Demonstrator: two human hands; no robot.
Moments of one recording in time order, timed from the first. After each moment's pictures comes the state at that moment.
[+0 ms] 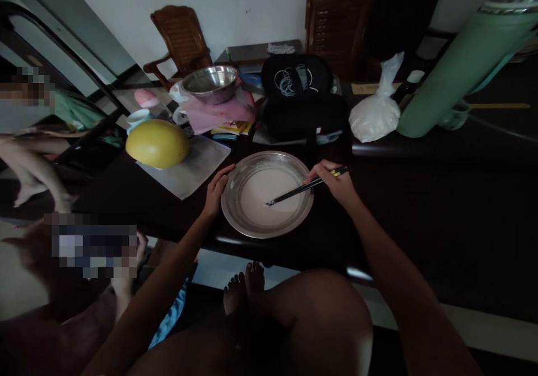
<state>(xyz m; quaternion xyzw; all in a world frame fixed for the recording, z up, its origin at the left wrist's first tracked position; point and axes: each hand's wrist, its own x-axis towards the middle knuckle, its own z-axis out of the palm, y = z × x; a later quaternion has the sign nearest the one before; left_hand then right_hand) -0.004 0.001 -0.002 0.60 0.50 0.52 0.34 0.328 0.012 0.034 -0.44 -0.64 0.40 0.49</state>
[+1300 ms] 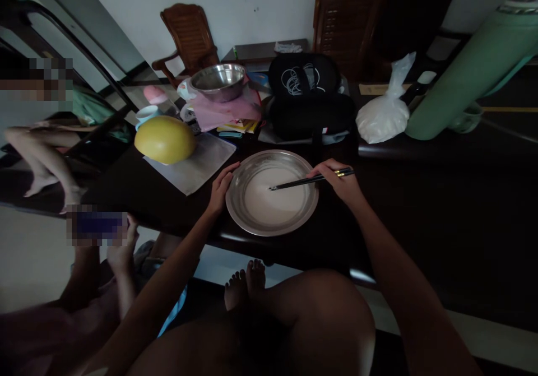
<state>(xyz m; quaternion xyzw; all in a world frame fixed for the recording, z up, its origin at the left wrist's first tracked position) -0.004 0.000 -0.004 0.60 0.49 0.53 0.34 0.329 0.013 0.033 -0.44 -0.65 0.38 0.49</state>
